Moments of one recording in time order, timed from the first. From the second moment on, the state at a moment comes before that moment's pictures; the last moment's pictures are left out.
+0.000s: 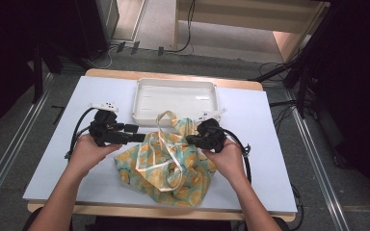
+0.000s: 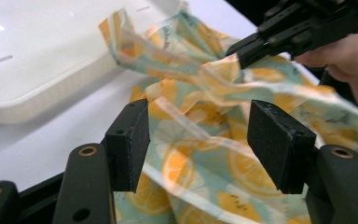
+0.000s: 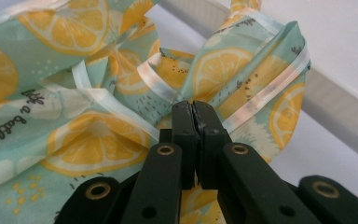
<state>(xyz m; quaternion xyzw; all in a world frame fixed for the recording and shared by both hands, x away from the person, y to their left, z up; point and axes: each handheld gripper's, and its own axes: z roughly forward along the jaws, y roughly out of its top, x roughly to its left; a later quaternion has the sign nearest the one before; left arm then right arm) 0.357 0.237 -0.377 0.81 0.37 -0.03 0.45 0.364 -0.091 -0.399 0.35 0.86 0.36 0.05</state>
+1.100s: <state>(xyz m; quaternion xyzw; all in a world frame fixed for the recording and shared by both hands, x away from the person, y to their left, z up) 0.371 0.226 -0.428 0.83 0.38 -0.07 0.41 0.345 -0.111 -0.406 0.36 0.85 0.38 0.07</state>
